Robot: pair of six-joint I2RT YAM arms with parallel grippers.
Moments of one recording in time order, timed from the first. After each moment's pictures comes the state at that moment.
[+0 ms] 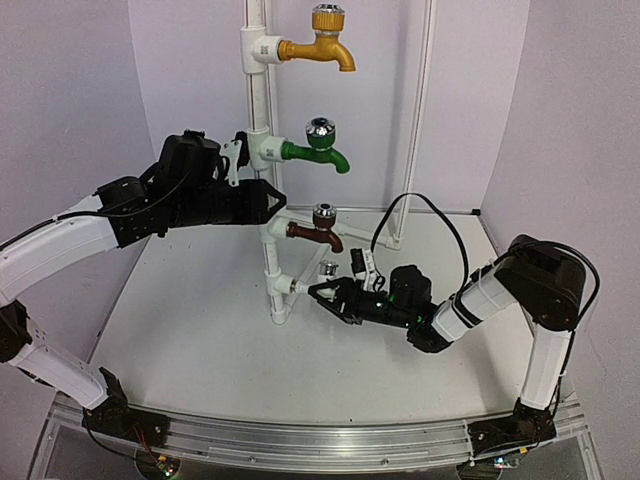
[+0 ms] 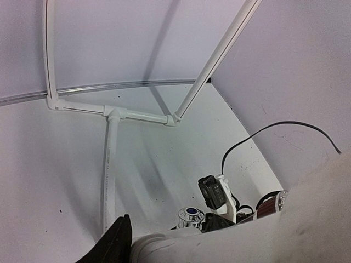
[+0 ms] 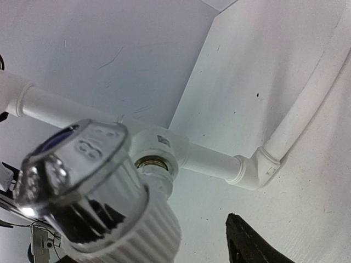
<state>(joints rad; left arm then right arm) -0.89 1.36 1.38 -0.42 -0.10 -0.51 0.85 1.92 0.74 1.09 -0.37 1.04</state>
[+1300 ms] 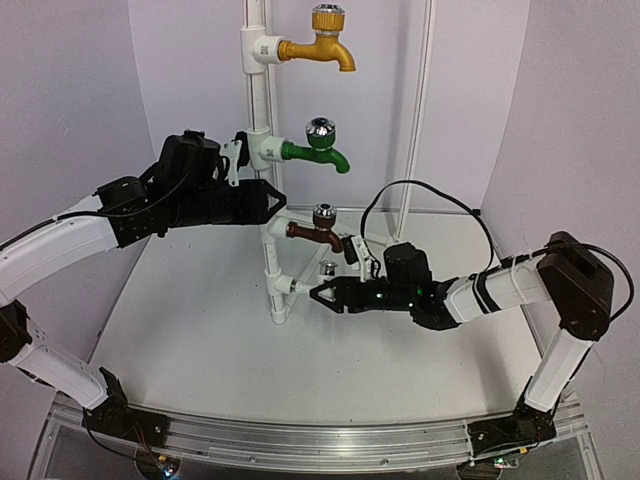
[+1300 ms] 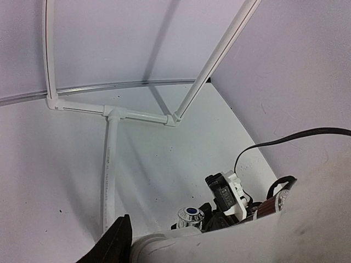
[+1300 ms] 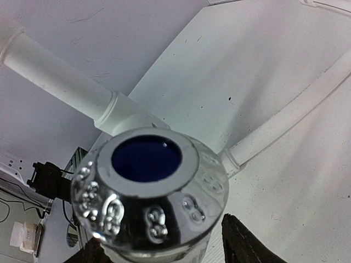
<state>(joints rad) -0.89 1.36 1.38 -0.42 -0.10 -0.51 0.84 1.75 0.85 0.57 -0.36 0.60</state>
